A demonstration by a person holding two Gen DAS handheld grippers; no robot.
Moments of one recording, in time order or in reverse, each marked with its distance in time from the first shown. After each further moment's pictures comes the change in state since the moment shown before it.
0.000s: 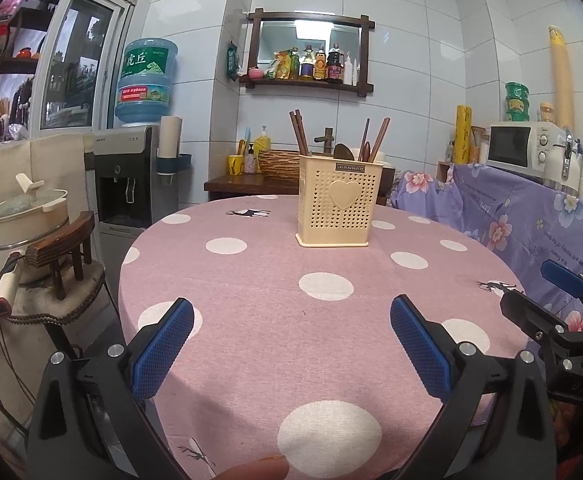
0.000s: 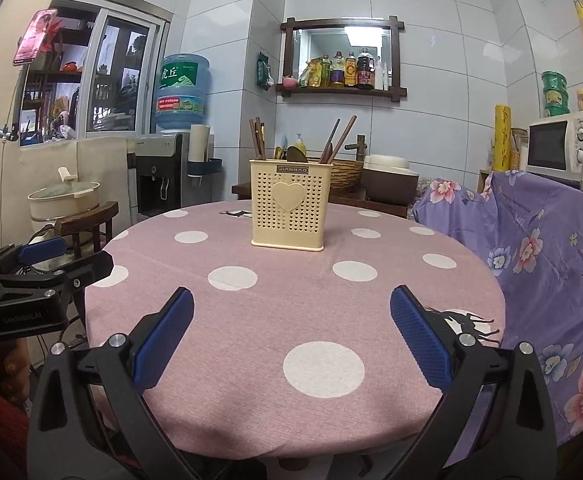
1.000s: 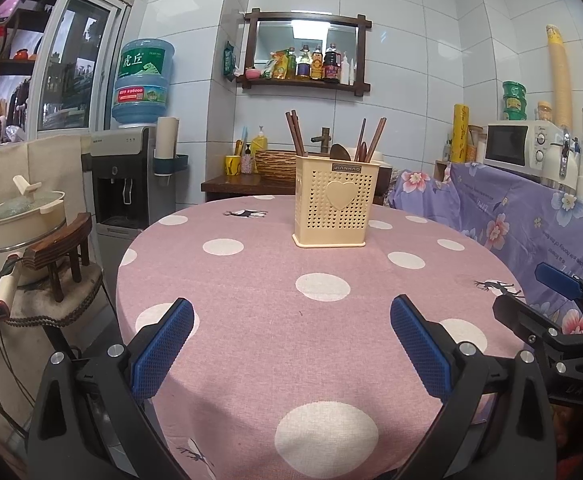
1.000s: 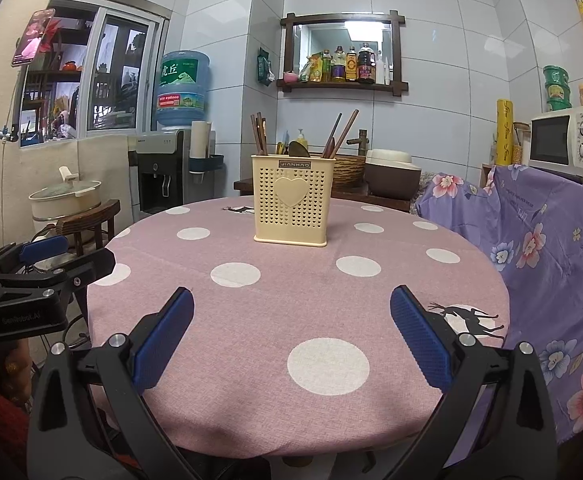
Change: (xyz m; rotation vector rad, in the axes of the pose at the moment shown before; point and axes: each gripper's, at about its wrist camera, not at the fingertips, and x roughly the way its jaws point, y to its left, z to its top) left arm -0.001 -0.001 0.002 0.002 0.004 -0.011; right arm 0.003 -0.001 0.000 0.010 0.017 0.010
